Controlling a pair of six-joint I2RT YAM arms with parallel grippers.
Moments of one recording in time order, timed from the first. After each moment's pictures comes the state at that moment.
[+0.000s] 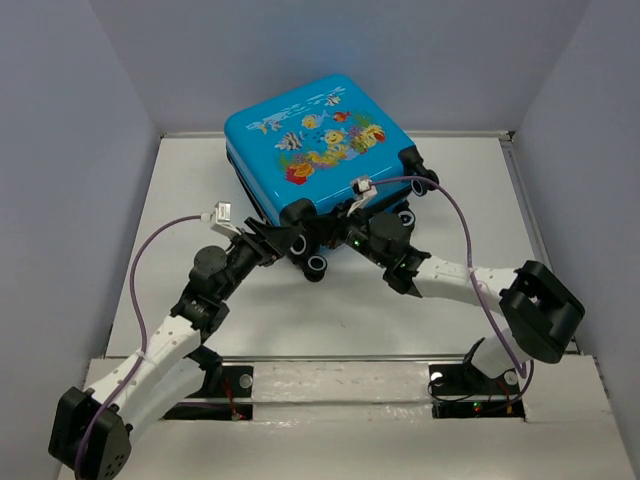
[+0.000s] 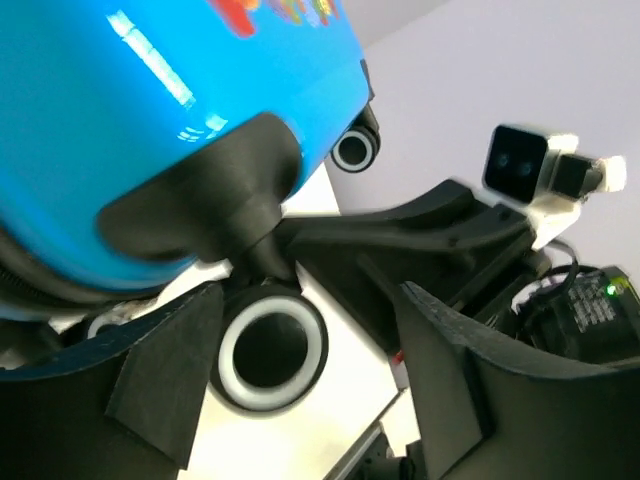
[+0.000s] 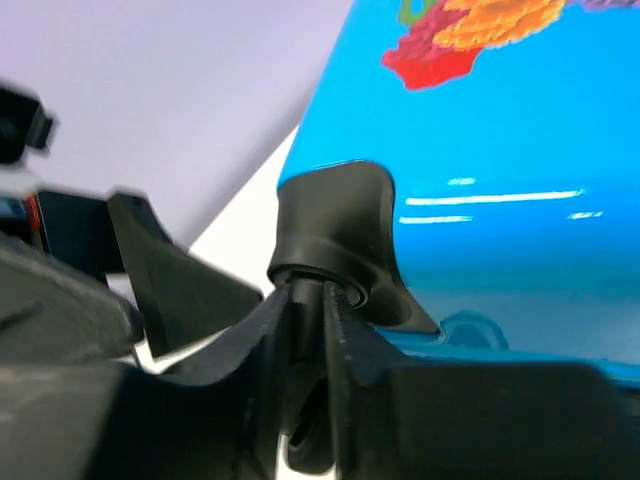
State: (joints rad) left arm -0.51 0.79 0.40 0.41 0.11 -1.01; right arm 0.85 1.51 0.82 0.71 -0.02 0.54
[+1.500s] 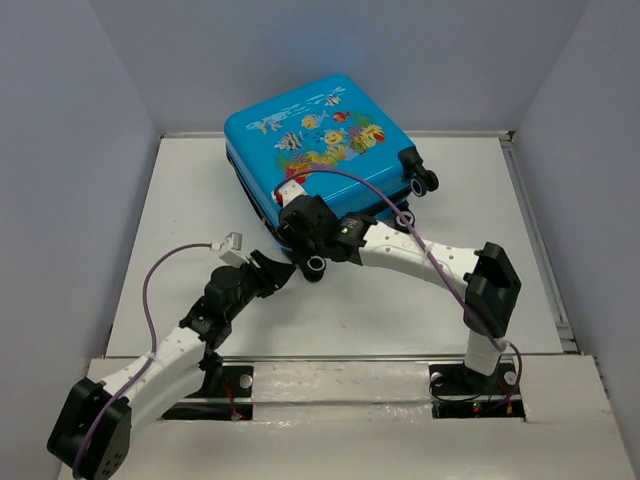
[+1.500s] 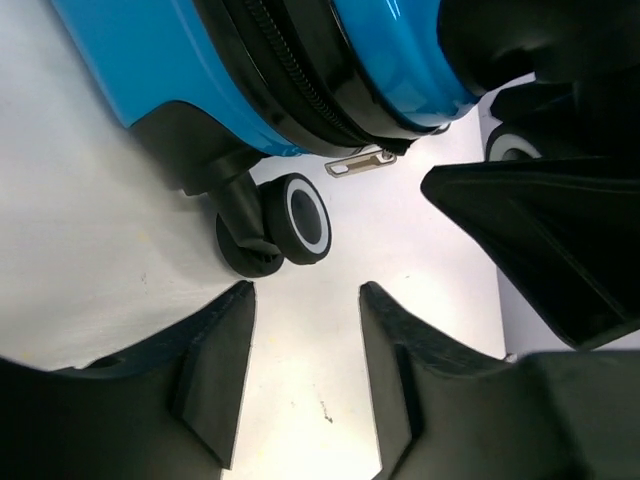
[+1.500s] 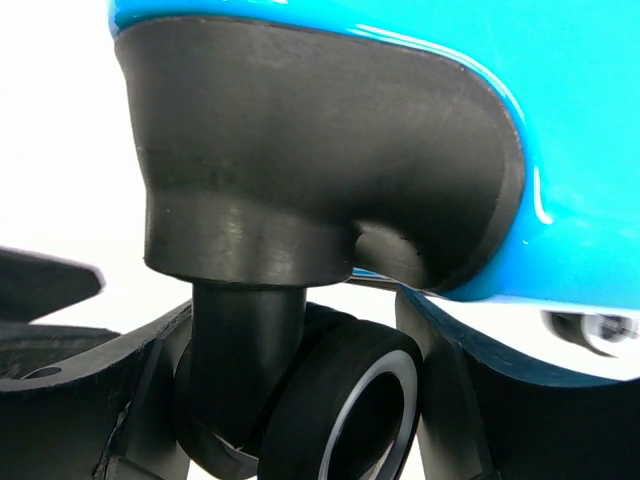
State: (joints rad) left arm -0.52 0.74 0.14 0.33 0.04 -0.96; right arm 1.02 1.82 1.58 -0.56 0.44 0.12
